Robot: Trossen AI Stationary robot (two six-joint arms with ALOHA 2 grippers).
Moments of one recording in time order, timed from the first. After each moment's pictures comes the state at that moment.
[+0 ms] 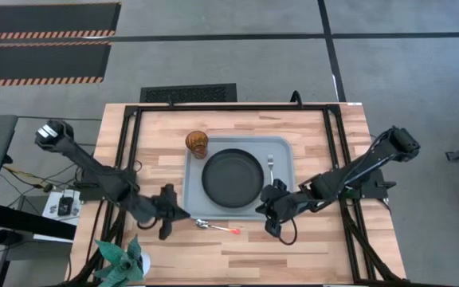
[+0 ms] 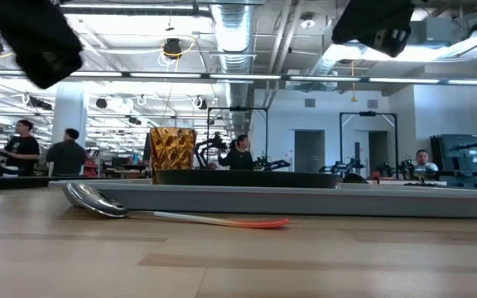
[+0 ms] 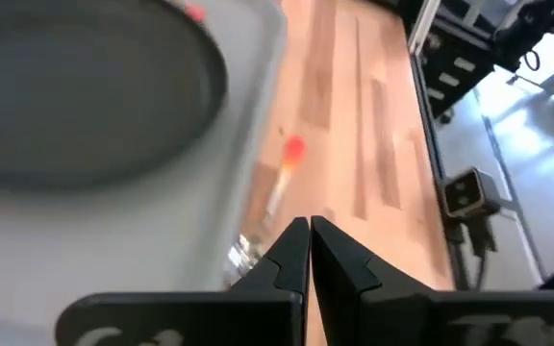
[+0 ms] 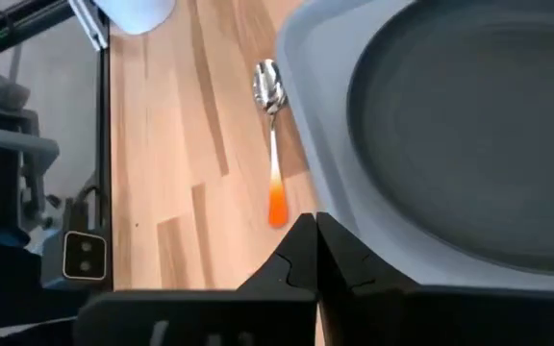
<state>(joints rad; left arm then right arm) -0.64 1.11 0.58 -0.09 -0.41 -0.76 0.47 1.45 1.05 -0.38 0.29 0.73</state>
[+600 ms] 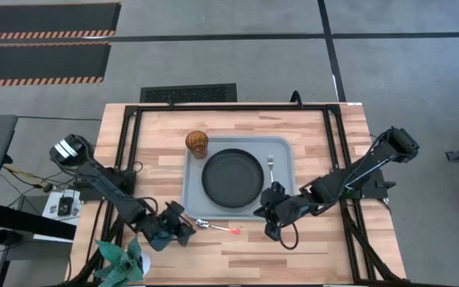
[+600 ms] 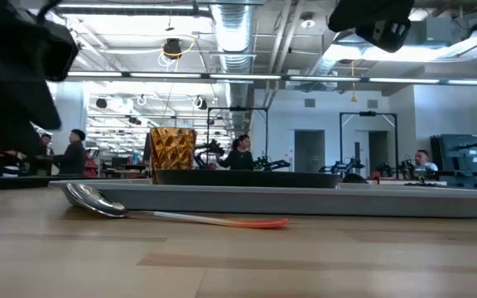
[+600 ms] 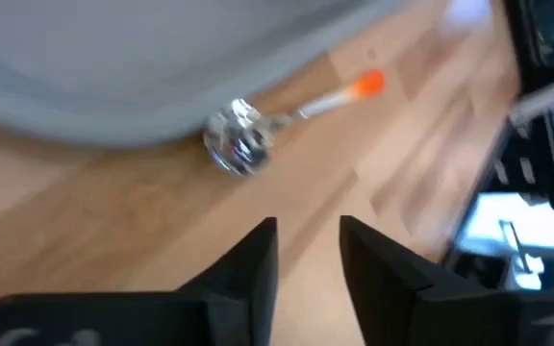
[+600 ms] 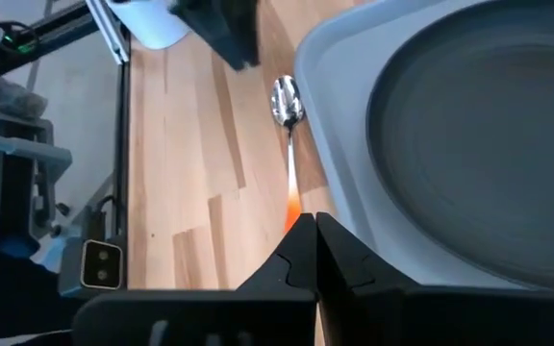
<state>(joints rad) -0.74 1.51 0.66 -0.02 -0.48 -1.66 0.50 1.46 1.05 -0.32 0.32 0.72</state>
